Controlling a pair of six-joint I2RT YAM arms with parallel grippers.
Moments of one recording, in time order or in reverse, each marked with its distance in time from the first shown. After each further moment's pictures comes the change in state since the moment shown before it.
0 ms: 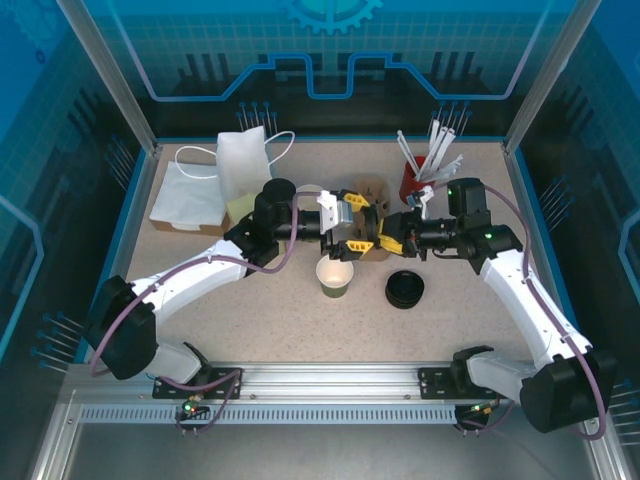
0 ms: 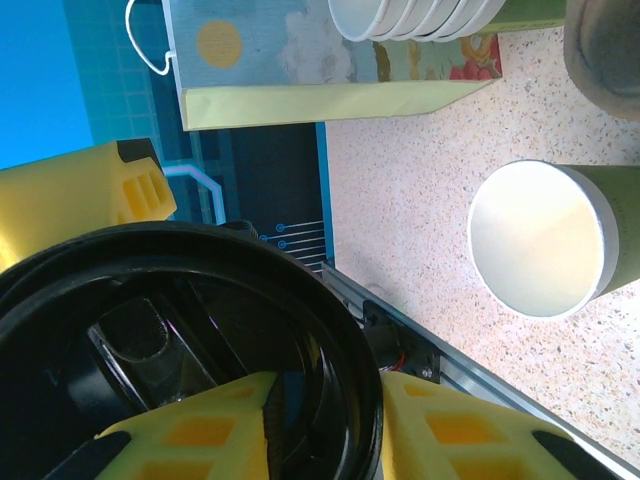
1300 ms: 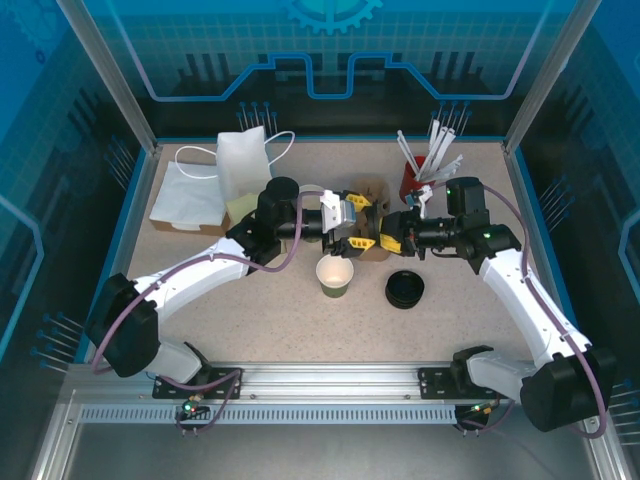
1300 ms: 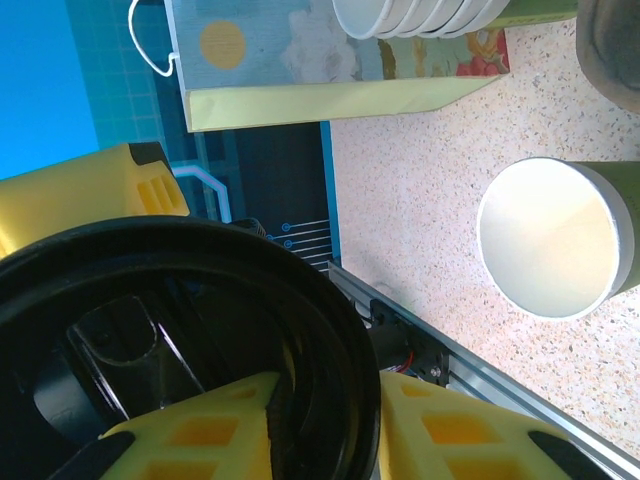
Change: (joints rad) left arm -0.003 0.018 0.020 -0.030 -0.022 0.031; right arm 0.008 0.007 0.000 0.023 -0.001 0.034
